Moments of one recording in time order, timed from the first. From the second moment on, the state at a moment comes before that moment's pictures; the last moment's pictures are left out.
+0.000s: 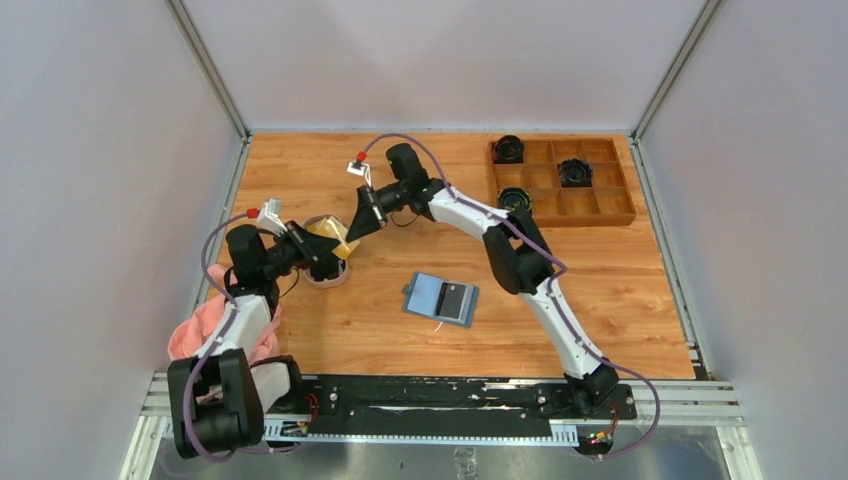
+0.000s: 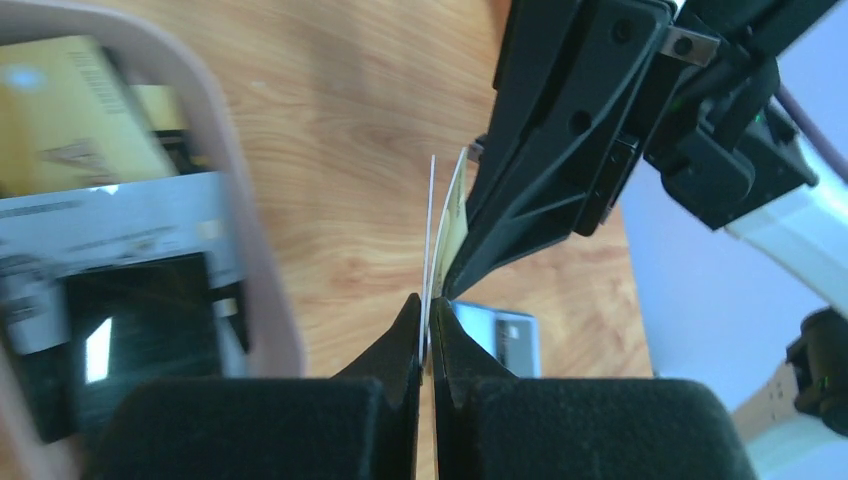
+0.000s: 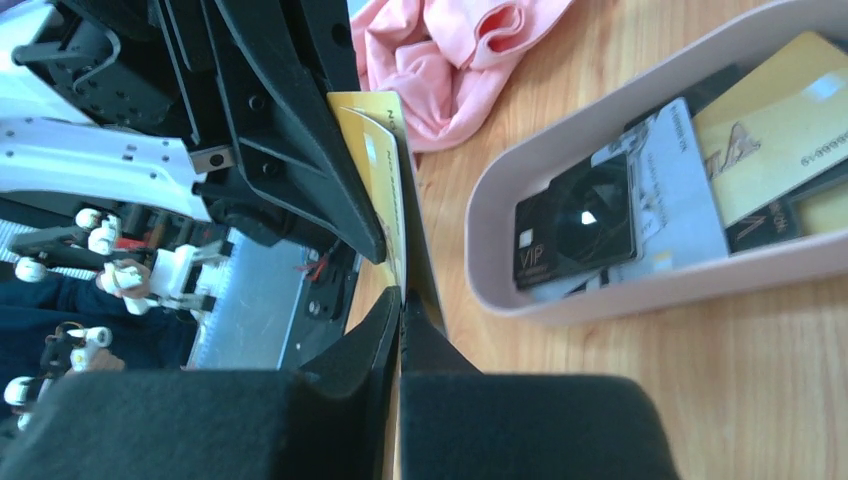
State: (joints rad) left arm 0.18 1.04 0.38 0.33 0.77 -0.66; right arm 0.71 2.44 2.04 -0.06 -1.28 0.35
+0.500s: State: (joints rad) left arm 0.34 1.37 0.47 0.33 0.83 -0.62; right arm 0.74 2.81 2.34 0.40 -1.25 0.89
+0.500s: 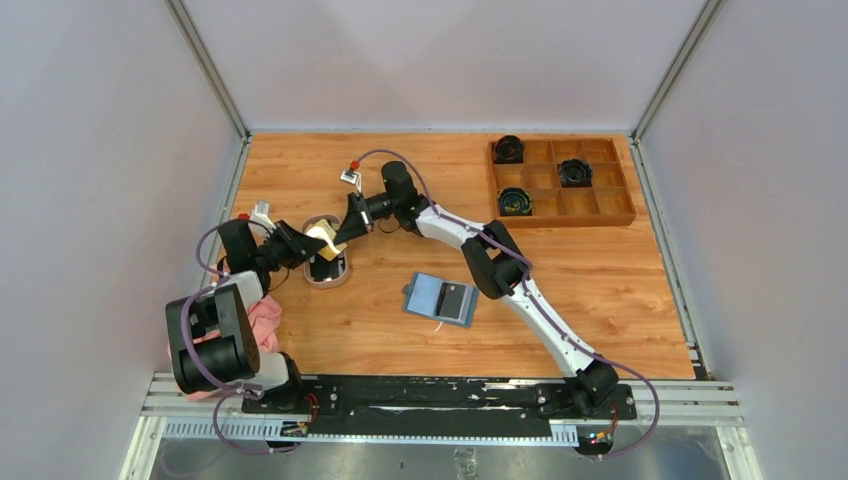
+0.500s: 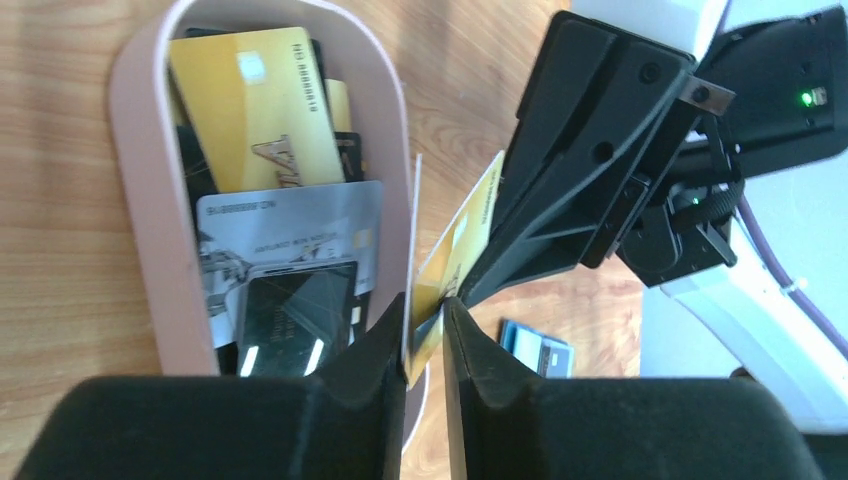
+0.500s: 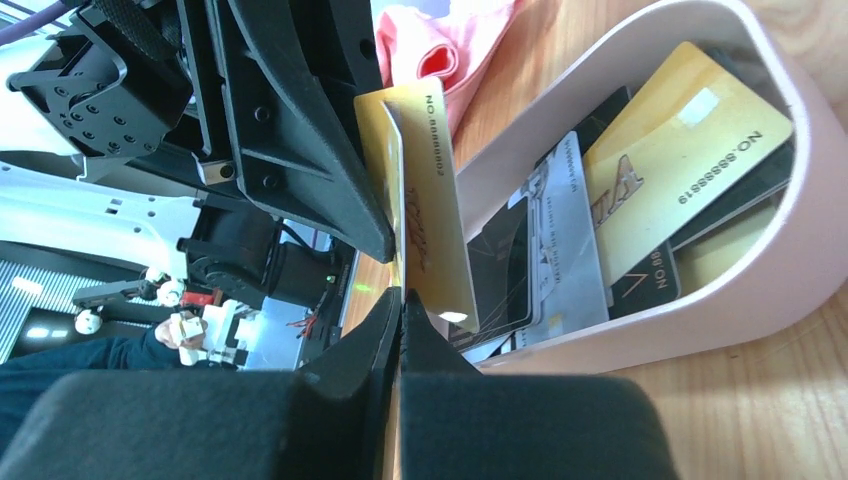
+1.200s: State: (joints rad) left arm 0.34 1.37 0.56 0.12 0.68 -0.51; right arm 0.73 2.77 2.28 0.42 -1.24 0.90
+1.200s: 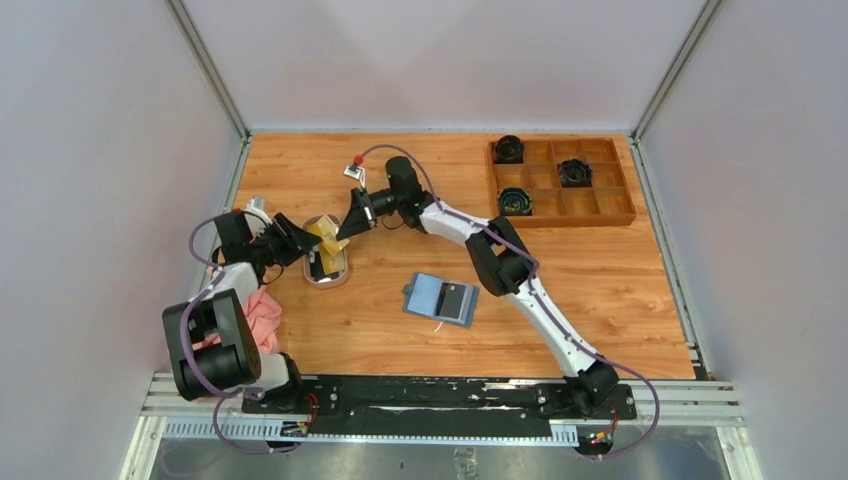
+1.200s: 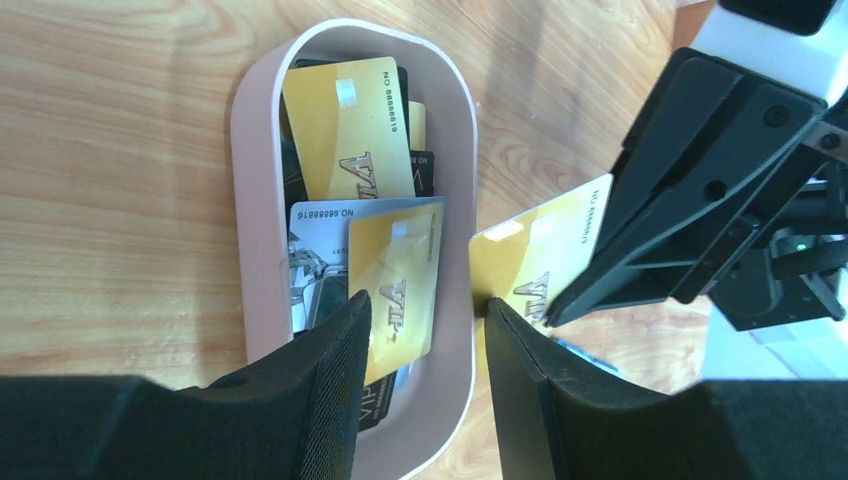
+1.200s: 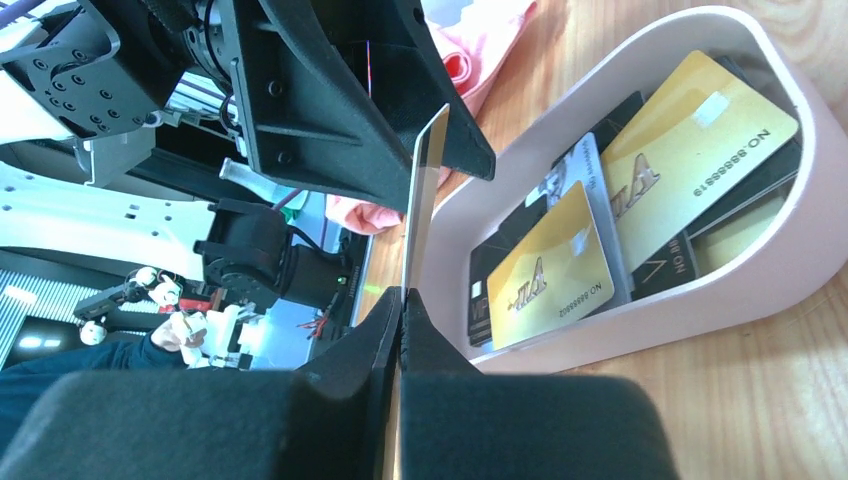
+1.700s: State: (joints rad) left arm 0.30 0.83 0.62 -0.16 0.61 -0.40; right arm 0.66 2.08 1.79 -0.27 -1.15 0.13
